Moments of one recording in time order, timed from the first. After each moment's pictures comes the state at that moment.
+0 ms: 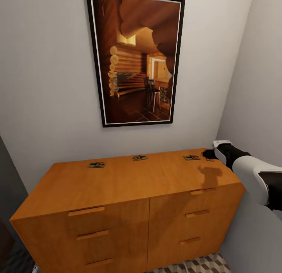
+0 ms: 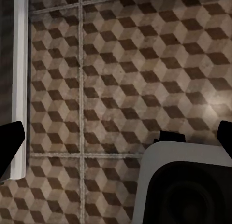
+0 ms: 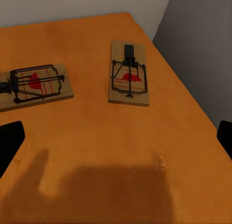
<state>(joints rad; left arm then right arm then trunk) -0.04 0.02 0.02 0.07 0.01 -0.56 0.25 -1.38 -0.23 0.08 -0.02 0.00 0.39 -0.05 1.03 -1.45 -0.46</state>
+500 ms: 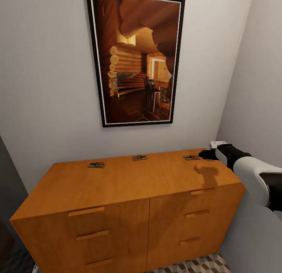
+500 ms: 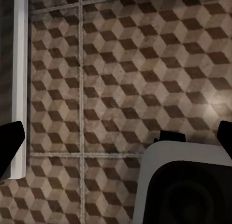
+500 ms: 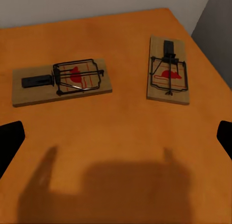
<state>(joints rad) -0.04 0.02 0.02 0.07 0.01 -0.56 0.25 -1.37 -0.23 0.08 -0.02 0.00 0.39 0.09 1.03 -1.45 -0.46</state>
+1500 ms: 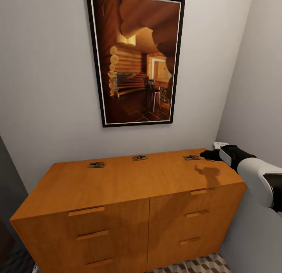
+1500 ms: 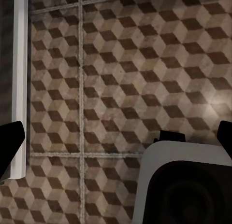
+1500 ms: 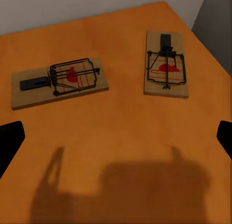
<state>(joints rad) -0.04 0.02 0.02 0.07 0.01 -0.56 0.25 -1.37 -0.26 0.08 -0.02 -0.07 0.39 0.11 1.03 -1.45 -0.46</state>
